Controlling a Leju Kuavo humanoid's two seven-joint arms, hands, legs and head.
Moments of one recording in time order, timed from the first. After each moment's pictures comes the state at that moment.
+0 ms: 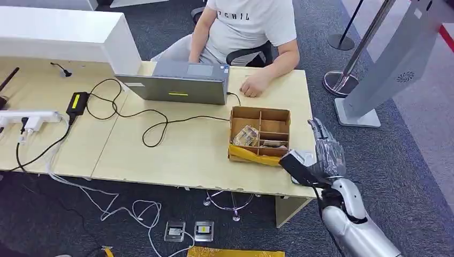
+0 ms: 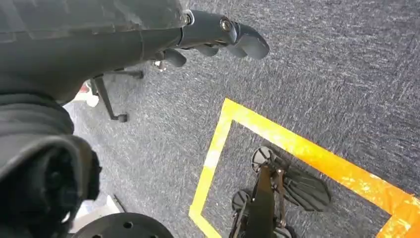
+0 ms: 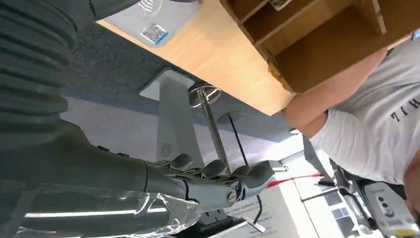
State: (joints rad) left arm -0.14 0.18 -0.58 -0.19 0.92 0.24 0.00; right arm -0.43 -0.42 0.65 -1.30 0.76 -0.36 0.14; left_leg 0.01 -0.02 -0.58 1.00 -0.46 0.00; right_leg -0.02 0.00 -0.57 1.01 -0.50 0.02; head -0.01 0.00
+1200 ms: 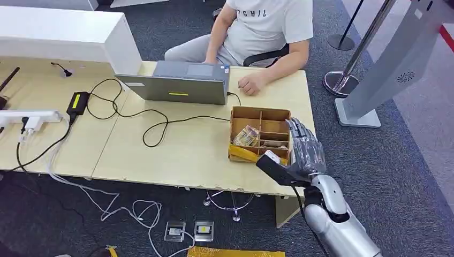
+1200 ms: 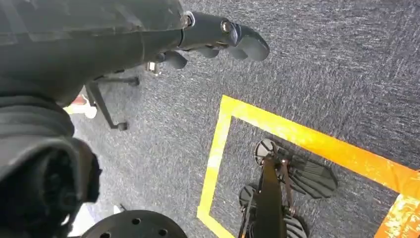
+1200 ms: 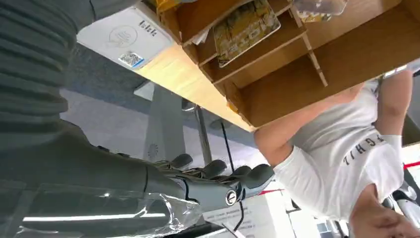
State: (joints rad) left arm -0.14 0.18 -0.61 -0.19 0.90 0.17 -0.01; right arm -0.43 -0.27 0.60 -1.30 0.95 -0.20 0.18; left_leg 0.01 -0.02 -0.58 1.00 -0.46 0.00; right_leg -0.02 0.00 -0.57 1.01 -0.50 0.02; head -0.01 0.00
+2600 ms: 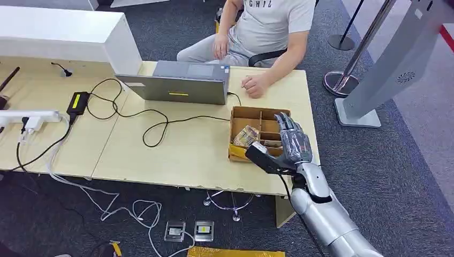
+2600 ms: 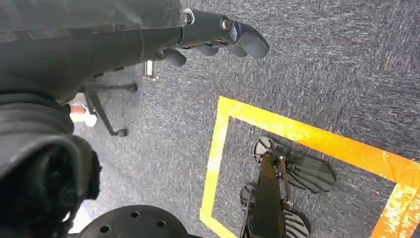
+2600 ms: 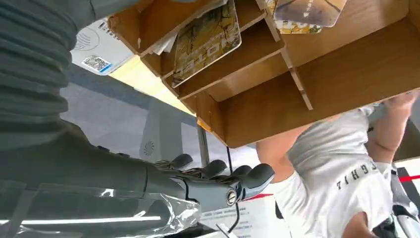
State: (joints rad) left arm -0.18 0.19 -0.65 -0.19 0.89 0.17 0.01; right arm -0.57 -0.13 0.60 -0.96 0.98 -0.26 0.09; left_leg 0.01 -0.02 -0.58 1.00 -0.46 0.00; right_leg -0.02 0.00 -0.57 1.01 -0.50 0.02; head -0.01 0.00
